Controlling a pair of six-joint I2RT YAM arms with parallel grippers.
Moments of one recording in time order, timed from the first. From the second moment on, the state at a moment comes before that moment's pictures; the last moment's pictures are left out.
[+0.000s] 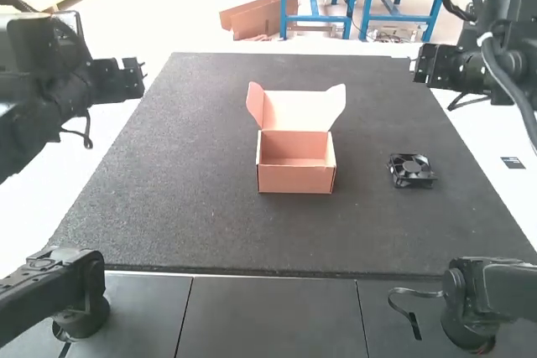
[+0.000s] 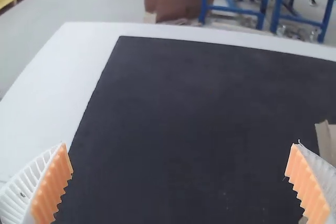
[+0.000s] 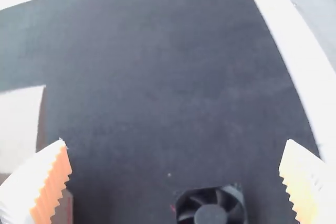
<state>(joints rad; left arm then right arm) -0.05 0.68 0.70 -0.24 -0.09 -0.11 0.08 1.00 0.96 -0.45 0.08 0.09</state>
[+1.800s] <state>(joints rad) -0.05 0.98 0.87 -0.47 -0.07 -0.01 -0.22 1.82 1.16 -0.63 0.04 -0.17</state>
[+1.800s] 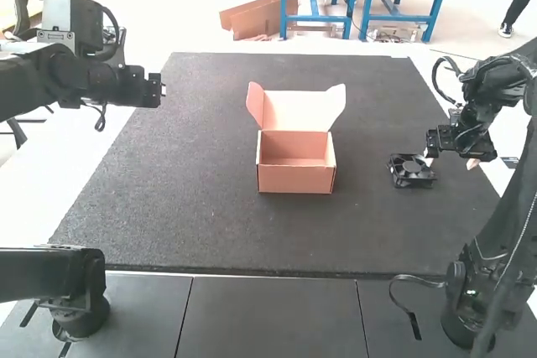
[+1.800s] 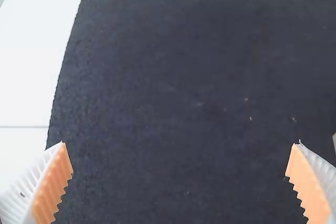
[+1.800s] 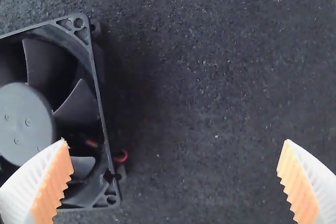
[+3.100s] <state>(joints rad) -0.05 0.98 0.84 -0.49 -0.07 -0.01 -0.22 1.79 1.19 -0.67 -0.13 -0.03</state>
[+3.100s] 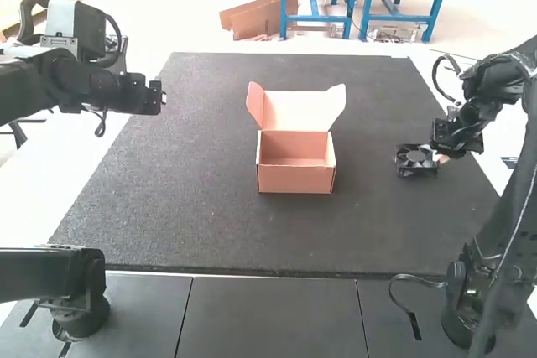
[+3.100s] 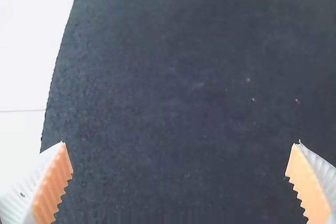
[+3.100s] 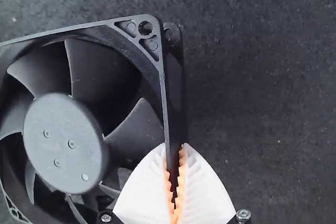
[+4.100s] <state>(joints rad) -0.05 0.94 0.75 -0.47 -0.07 0.02 0.35 1.42 1.28 -0.83 -0.21 0.50</state>
